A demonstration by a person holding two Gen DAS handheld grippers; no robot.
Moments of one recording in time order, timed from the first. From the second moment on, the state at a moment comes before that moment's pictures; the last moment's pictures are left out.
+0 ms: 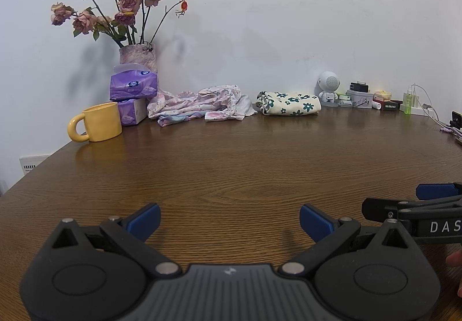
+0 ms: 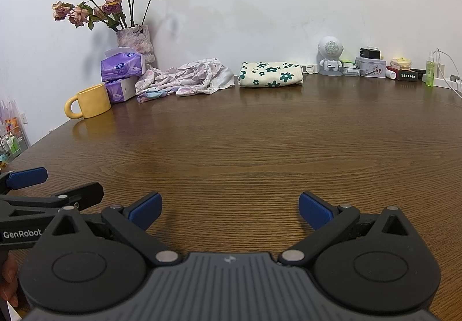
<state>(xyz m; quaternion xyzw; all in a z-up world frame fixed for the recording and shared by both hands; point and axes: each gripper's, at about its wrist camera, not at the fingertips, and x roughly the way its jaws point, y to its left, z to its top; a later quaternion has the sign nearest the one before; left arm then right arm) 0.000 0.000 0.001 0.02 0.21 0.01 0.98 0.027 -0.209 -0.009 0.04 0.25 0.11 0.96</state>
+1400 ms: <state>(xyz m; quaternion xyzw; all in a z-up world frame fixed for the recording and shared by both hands) 0.000 0.000 0.000 0.03 0.21 0.00 0.98 0.027 -0.211 -0.009 0.04 0.25 0.11 0.96</state>
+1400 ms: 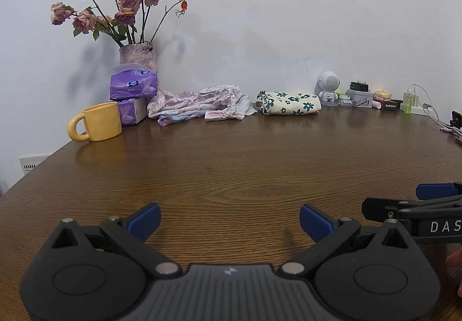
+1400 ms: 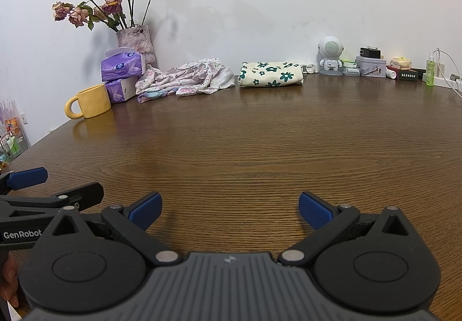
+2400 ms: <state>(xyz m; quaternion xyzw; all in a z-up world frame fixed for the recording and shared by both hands) 0.088 0.031 0.072 0.03 0.23 0.01 0.97 0.125 -0.185 0.055 0.04 0.27 0.17 0.95</state>
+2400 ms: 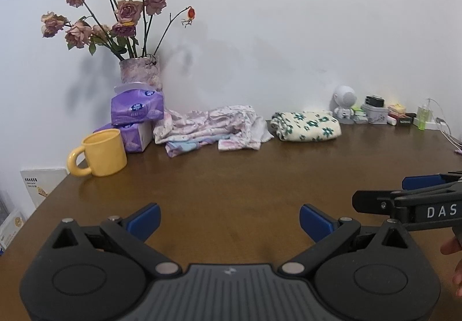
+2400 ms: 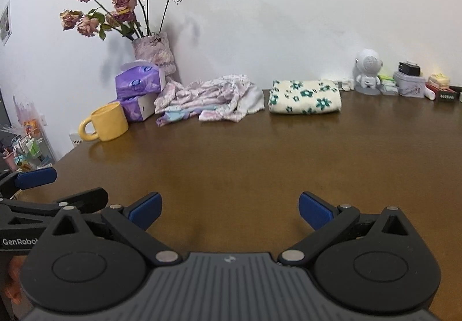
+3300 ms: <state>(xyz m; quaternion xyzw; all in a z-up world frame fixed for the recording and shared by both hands) 0.310 0.083 0.058 0.01 0.27 0.05 0.96 0.351 -0.093 0.066 0.01 0.30 0.18 0.94</state>
